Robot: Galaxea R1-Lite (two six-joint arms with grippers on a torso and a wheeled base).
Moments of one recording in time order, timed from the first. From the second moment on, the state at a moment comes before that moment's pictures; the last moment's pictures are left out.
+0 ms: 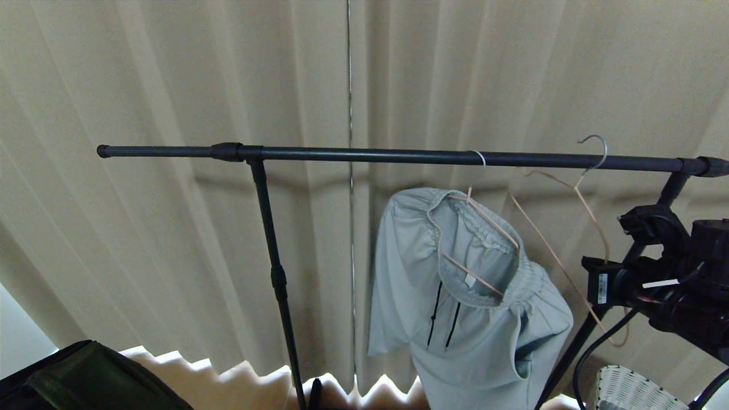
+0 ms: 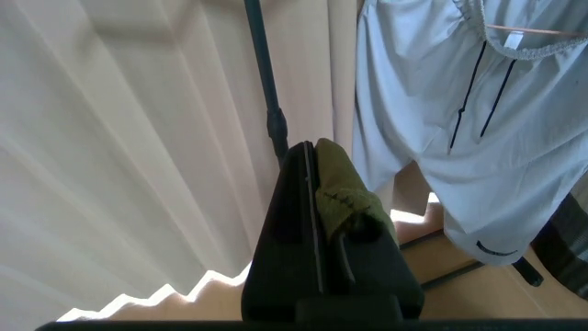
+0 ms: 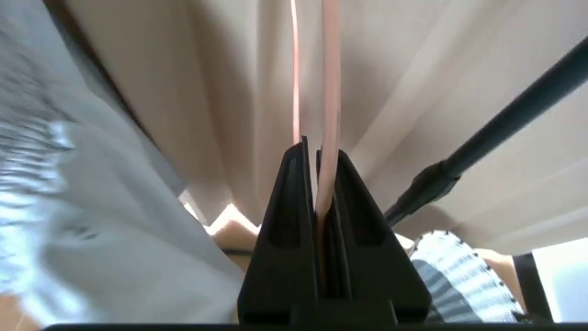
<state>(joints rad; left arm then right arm) -0.25 0.66 -0.18 -0.37 -0.08 0.17 0.13 1.55 -0.43 -0.73 -0.20 0.01</state>
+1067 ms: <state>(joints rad) -0.25 0.65 -0.19 -0.37 -0.08 0.17 0.13 1.39 -0.30 -0.72 -0.20 0.01</state>
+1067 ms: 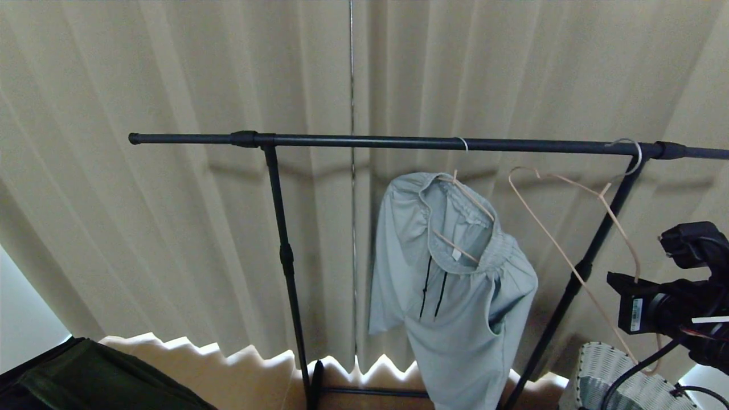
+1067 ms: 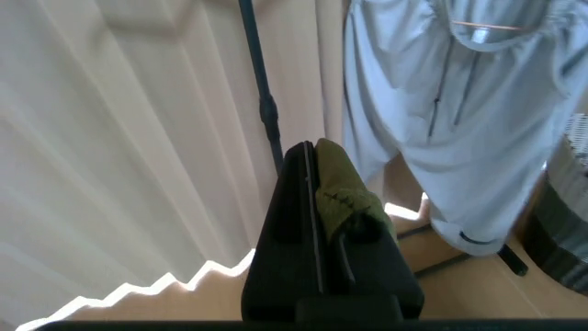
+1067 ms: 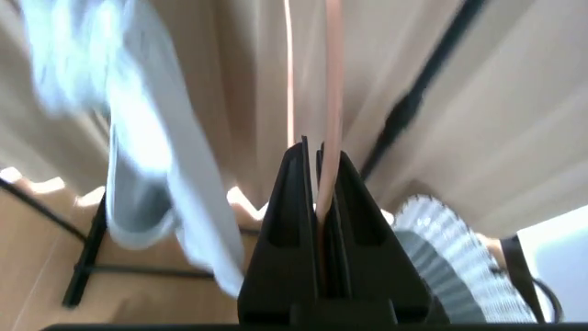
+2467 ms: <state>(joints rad) -0.25 0.88 -0.38 -0.37 -0.01 0.21 0.42 1.26 -0.30 -0.72 0.14 0.00</state>
